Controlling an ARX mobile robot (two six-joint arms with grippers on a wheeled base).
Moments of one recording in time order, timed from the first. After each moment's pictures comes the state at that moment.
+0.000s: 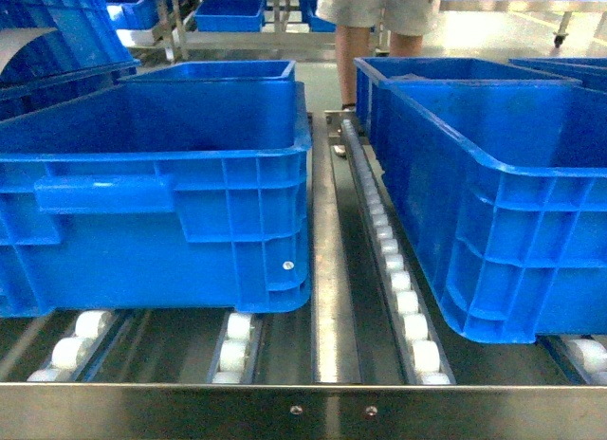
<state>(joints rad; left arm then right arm) 0.00 1.00 0.05 0.90 0.00 -0.02 0.00 0.98 0.05 0.89 0.00 -0.01</state>
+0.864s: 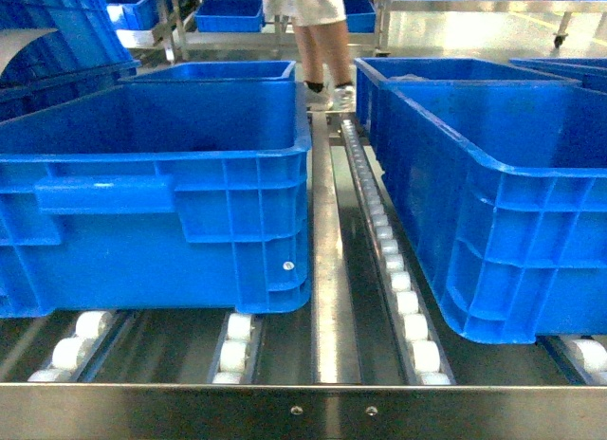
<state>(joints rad) 0.00 0.38 0.01 0.38 0.00 -0.02 0.00 0.37 0.01 0.37 0.00 -0.01</state>
